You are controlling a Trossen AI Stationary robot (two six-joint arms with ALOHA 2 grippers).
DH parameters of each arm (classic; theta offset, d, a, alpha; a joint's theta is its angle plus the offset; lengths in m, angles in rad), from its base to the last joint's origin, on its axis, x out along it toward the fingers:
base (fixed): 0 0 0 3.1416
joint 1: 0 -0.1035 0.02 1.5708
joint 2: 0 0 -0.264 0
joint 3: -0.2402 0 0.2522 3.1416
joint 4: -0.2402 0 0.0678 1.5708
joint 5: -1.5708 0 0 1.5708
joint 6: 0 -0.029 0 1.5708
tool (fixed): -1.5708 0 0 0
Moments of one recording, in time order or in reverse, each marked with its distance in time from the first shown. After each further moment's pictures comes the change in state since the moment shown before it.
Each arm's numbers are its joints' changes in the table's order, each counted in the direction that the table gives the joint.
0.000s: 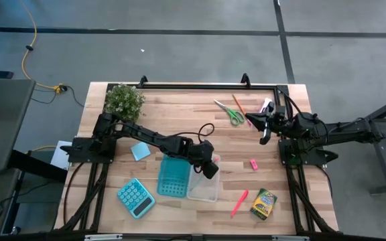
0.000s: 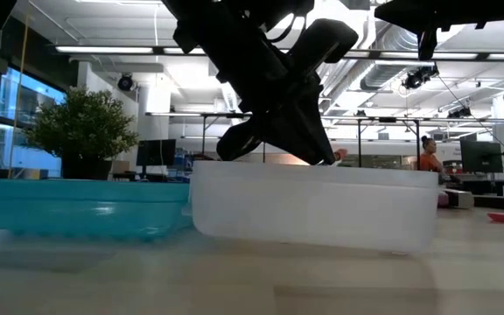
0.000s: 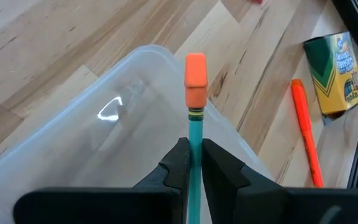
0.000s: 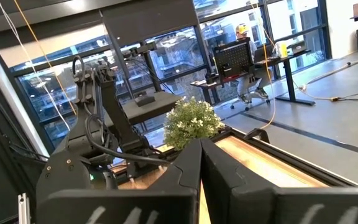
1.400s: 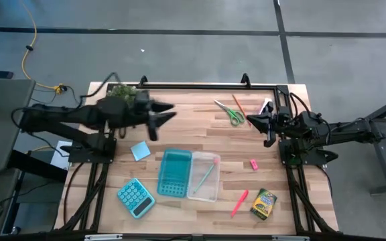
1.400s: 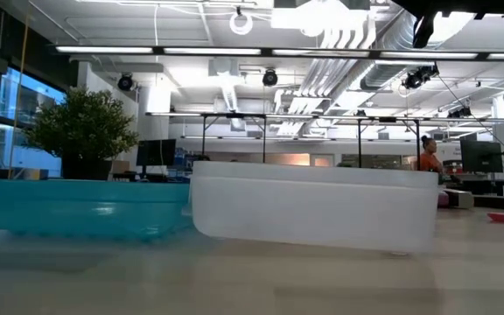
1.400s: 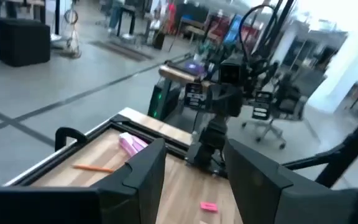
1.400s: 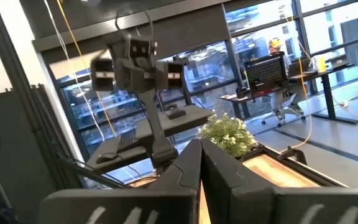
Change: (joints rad) left arm -0.084 -1.020 0.375 0.161 -0.318 -0.571; right arm 0.000 -0.001 0.000 0.099 -0.124 0.019
